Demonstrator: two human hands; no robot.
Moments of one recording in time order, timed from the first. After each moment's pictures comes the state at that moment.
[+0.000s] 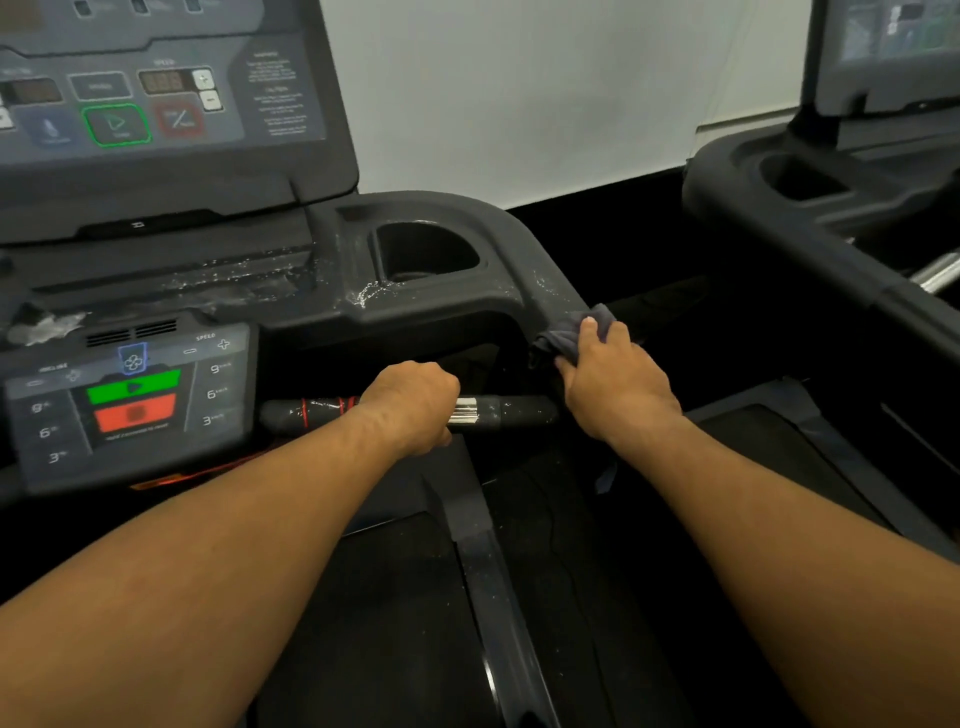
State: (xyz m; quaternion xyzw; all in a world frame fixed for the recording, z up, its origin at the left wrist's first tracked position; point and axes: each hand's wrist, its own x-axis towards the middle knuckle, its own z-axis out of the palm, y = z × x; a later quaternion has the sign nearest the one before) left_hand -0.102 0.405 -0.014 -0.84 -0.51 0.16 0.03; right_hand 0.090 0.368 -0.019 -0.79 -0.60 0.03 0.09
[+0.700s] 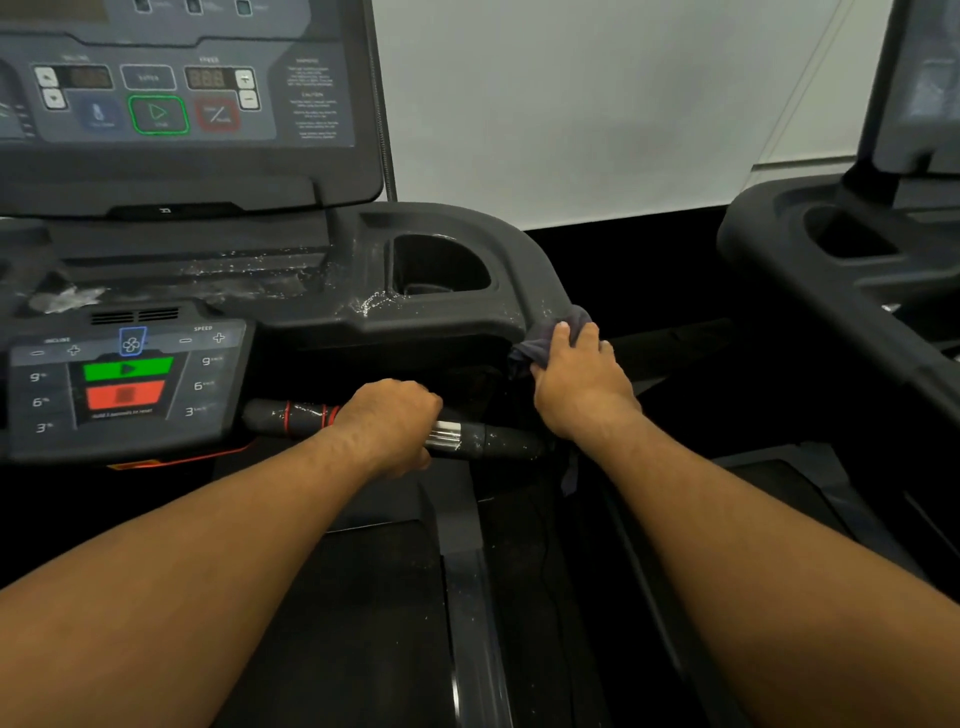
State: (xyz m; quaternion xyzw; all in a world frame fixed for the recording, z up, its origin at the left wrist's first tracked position) left_hand -0.100 0.405 -0.022 -0.82 -0.56 0.13 0.01; right_hand 0.091 0.423 -0.027 -0.76 -0.64 0.06 0.06
